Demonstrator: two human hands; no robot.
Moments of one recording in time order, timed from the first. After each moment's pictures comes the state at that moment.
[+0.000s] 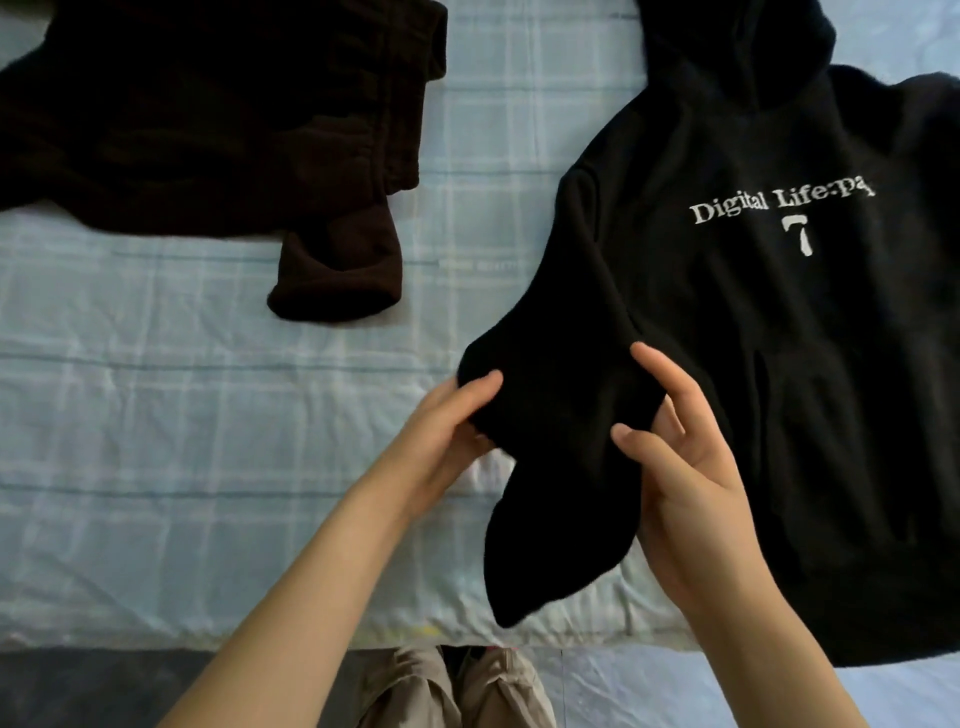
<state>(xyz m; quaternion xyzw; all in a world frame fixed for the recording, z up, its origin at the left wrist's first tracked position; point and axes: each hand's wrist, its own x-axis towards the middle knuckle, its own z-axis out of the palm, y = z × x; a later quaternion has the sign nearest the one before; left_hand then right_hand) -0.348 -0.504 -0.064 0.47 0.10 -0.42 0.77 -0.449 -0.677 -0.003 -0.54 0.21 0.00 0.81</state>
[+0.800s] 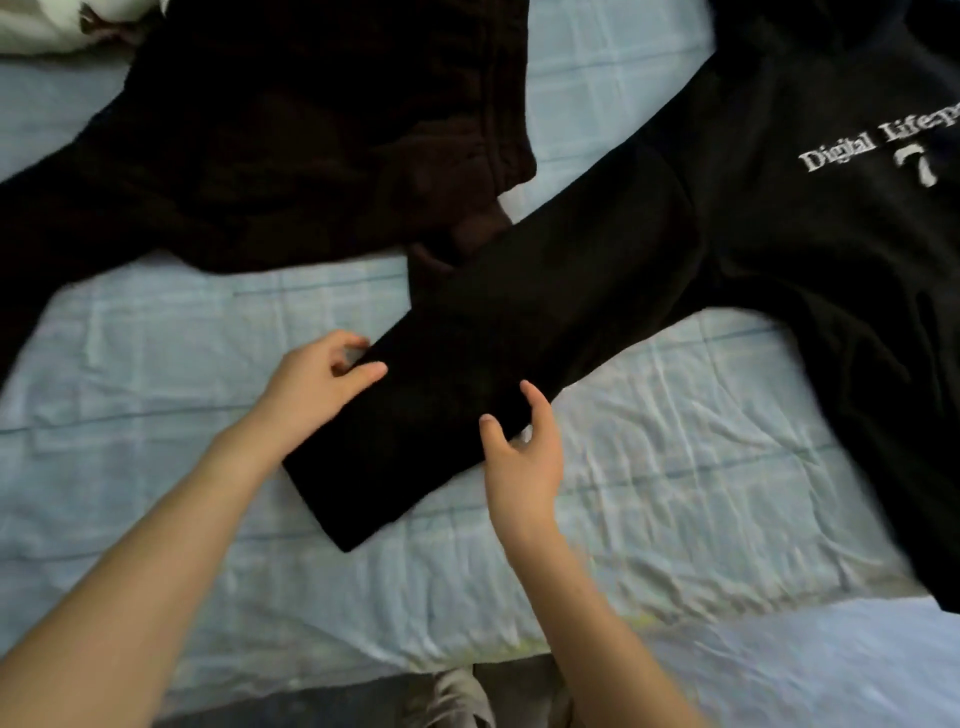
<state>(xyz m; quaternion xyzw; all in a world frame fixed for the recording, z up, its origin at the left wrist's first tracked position) -0.206 -0.252 -0.089 0.92 -0.08 -0.23 0.31 -0.355 -0.405 -0.077 -0.59 0.45 -0.06 0.67</state>
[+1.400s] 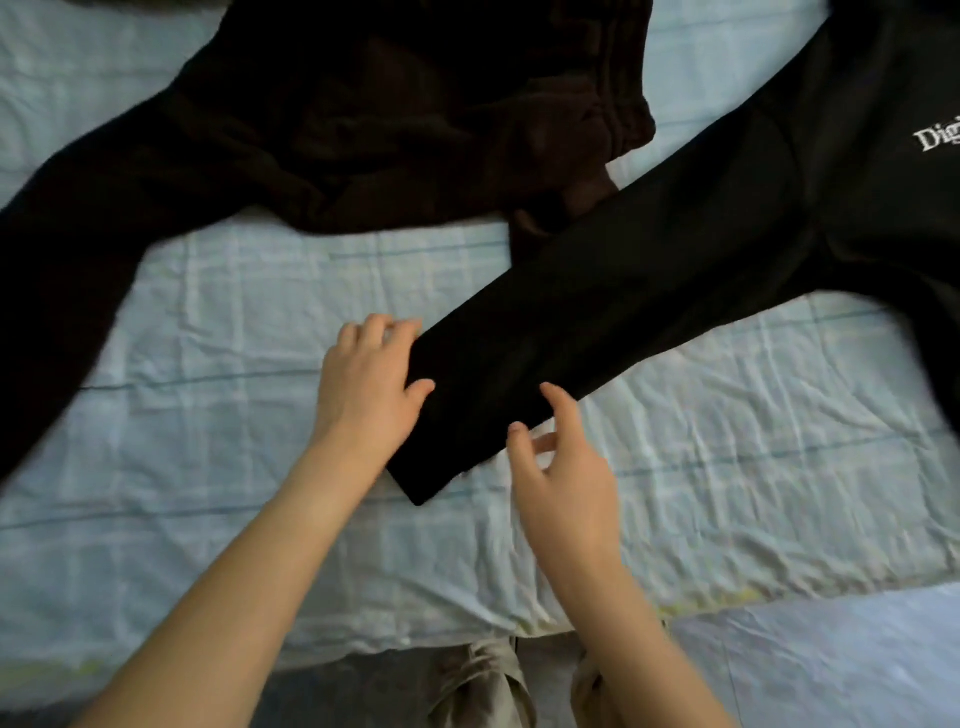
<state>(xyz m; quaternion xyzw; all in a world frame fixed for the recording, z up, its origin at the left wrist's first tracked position) -0.228 -0.192 -0.083 0.97 -0.20 -0.14 0.07 -0.366 -0.325 -0.071 -0.81 0.38 0.04 0.45</state>
